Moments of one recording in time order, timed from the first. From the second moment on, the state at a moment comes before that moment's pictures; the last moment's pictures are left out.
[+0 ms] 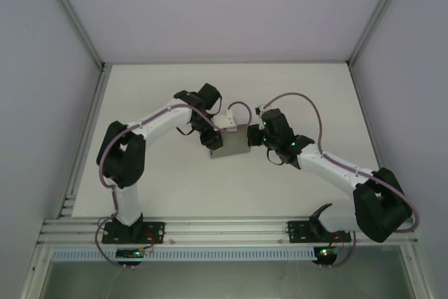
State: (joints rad) left arm -0.64 1.88 1.50 -0.95 0.34 0.62; right arm 0.61 1.31 0.76 -0.10 -0.02 0.48
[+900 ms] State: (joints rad) left arm -0.64 1.88 1.49 -0.91 0.37 0.65; right arm 0.52 1.35 0.80 -0.11 -0.15 0.54
